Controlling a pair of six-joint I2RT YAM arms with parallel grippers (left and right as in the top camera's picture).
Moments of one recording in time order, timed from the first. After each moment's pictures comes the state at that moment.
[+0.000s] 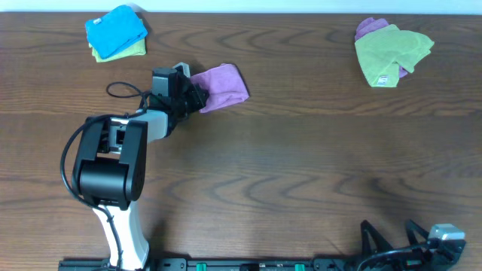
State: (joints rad) left arm -0.13 2.08 1.04 0.31 0.47 -0.59; right arm 0.27 0.05 0.94 -1.28 0.04 0.44
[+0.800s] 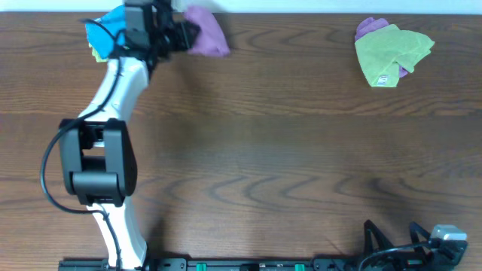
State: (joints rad) left arm -0.04 2.09 1.68 -0.15 0.57 -0.29; right arm 0.27 0.05 0.94 -1.31 0.09 0.44
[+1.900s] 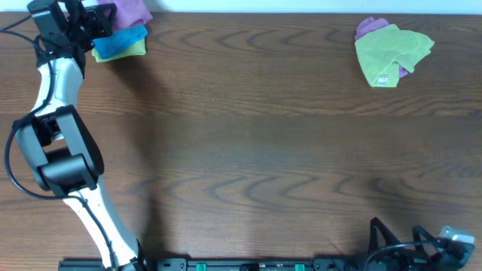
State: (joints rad) left arm 0.31 2.25 1.78 0.08 0.71 -0.23; right arm 0.27 0.05 0.94 -1.33 0.15 0.55
